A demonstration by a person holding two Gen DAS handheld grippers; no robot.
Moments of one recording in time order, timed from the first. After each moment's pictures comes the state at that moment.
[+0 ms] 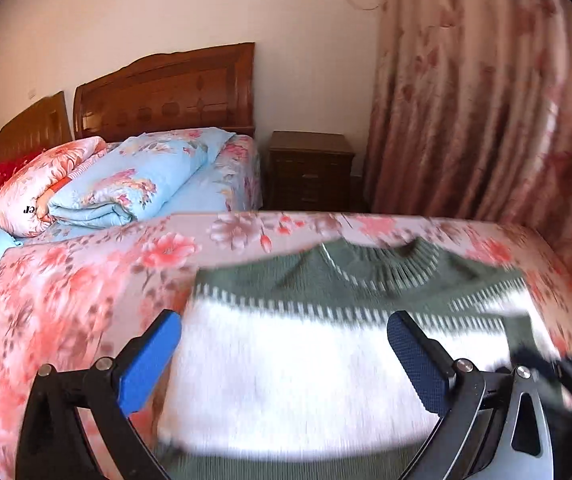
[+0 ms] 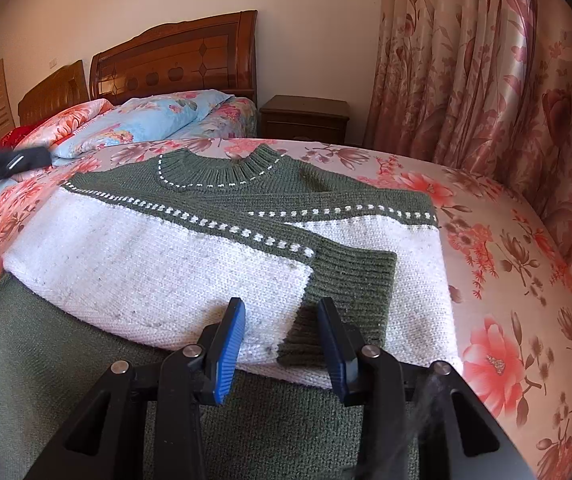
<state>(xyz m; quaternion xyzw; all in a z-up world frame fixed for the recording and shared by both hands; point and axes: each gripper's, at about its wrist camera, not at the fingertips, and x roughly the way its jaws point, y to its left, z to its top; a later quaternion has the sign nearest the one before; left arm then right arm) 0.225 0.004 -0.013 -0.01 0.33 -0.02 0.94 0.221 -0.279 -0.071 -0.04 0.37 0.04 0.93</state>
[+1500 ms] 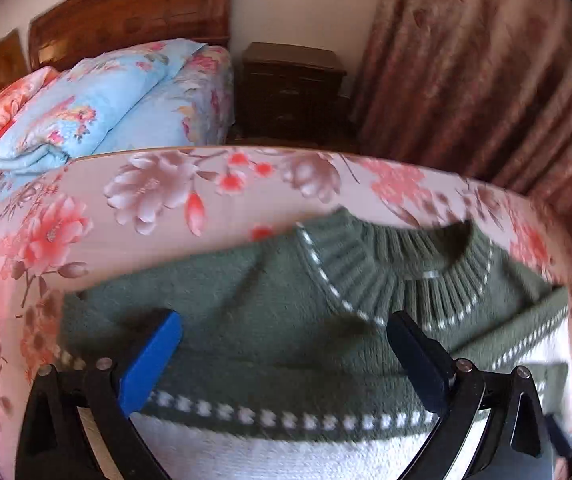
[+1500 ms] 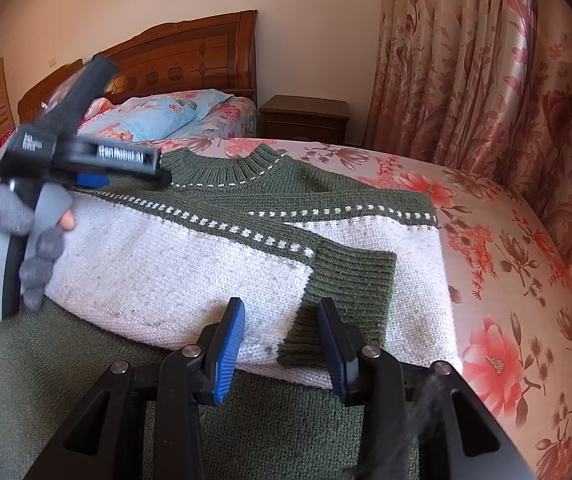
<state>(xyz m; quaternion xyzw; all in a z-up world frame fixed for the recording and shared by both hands) 0.381 -0.020 -0.071 -0.03 0.49 -0.04 0.87 0.222 -0.278 -0.072 -0.05 0.37 0.04 0.93</state>
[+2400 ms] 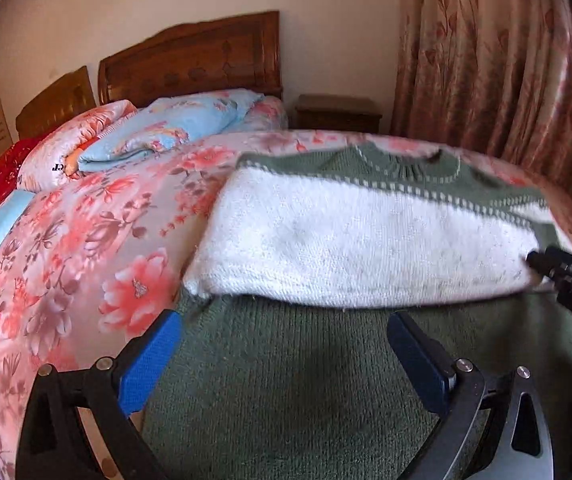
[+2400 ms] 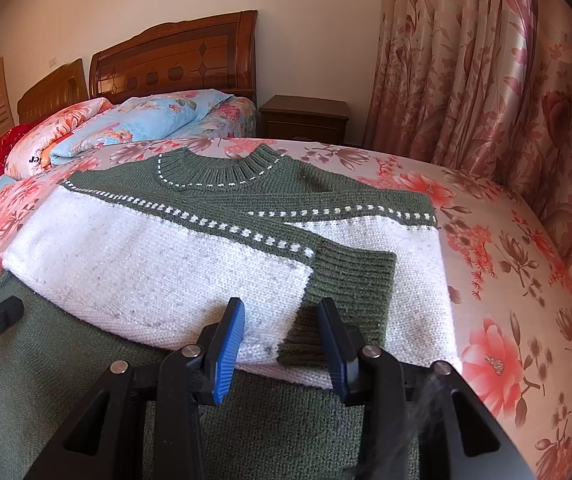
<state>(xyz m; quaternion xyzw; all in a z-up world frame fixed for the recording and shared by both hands) 0.155 0.013 -0.064 0.00 0.38 0.04 0.93 0.221 -0.279 -0.071 -0.04 0.37 0.04 0.93</state>
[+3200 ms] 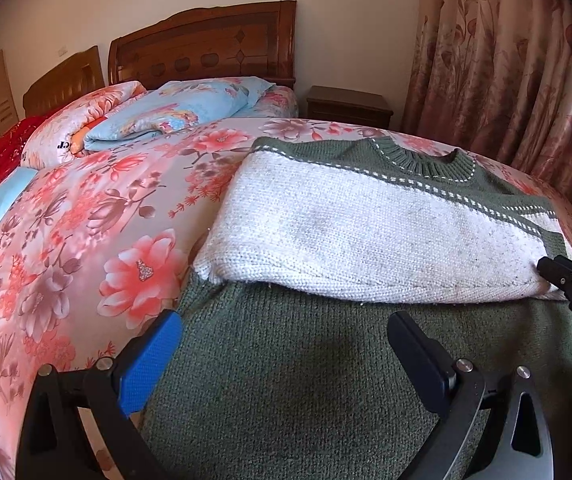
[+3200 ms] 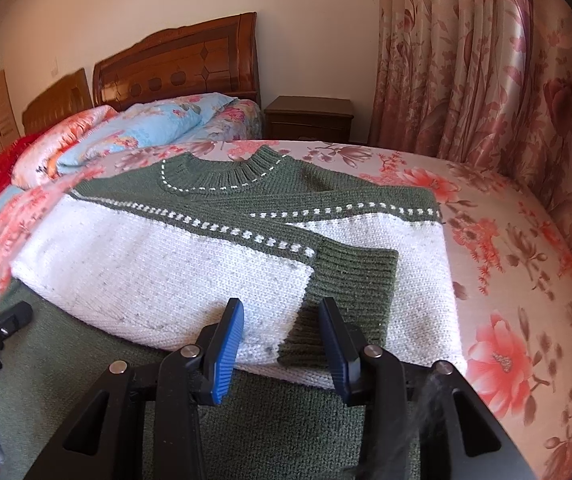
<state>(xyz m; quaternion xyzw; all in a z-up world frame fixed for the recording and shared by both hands) 0.158 0.022 -0.072 -0.03 0.40 0.05 0.91 0.222 -0.288 -0.072 -0.01 0.37 0.06 0.93</state>
